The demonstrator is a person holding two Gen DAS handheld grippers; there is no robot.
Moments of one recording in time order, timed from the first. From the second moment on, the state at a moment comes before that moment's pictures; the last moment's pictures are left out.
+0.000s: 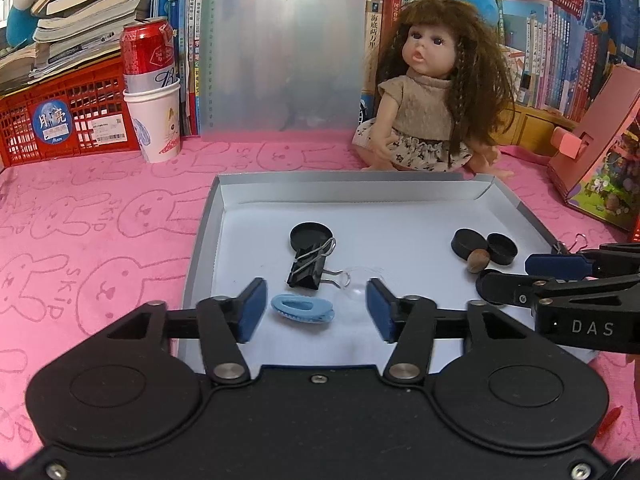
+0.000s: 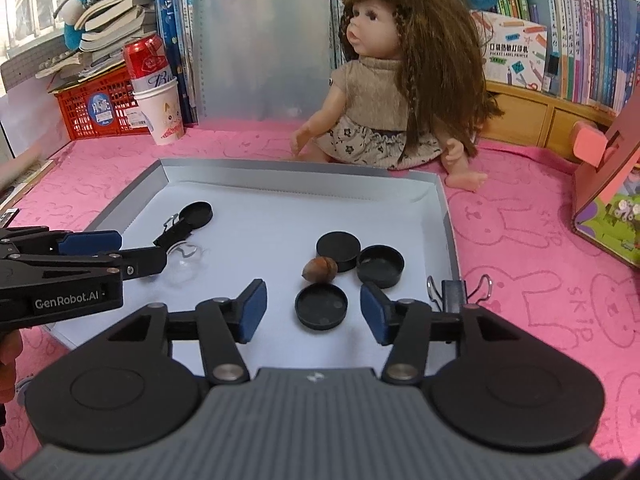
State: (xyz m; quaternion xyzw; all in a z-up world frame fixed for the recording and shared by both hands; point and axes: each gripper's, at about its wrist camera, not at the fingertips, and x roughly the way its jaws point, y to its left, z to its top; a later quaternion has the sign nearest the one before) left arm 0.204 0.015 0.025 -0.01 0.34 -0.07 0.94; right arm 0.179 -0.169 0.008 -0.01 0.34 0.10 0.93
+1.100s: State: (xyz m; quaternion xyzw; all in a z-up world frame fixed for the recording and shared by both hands) left arm 0.104 0.028 0.047 -0.02 0.30 -0.10 0.95; right arm 0.082 -0.172 0.026 -0.02 0.26 0.15 0.95
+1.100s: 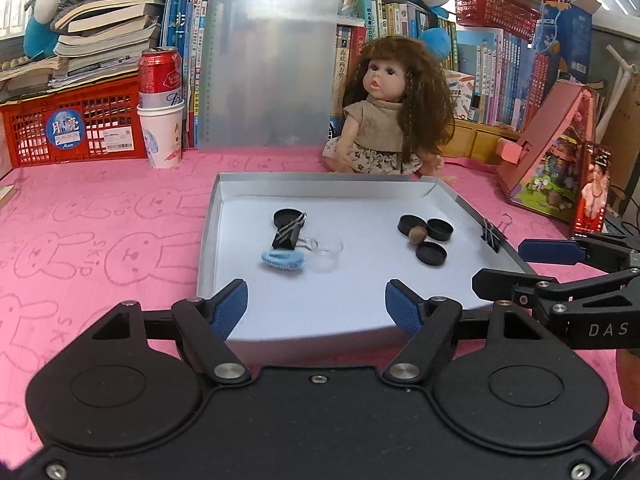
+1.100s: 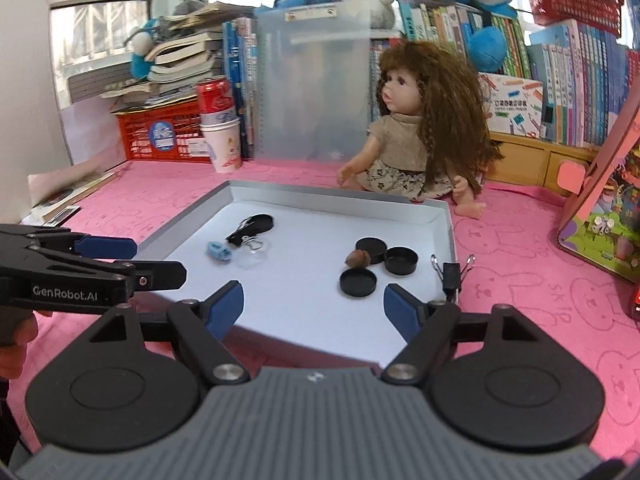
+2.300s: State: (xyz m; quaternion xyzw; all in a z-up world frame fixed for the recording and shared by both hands) left arm 0.030 0.062 0.004 -0.03 0.31 -0.05 0.95; right arm 0.027 -0.124 -0.023 -0.12 0.27 0.22 0.93
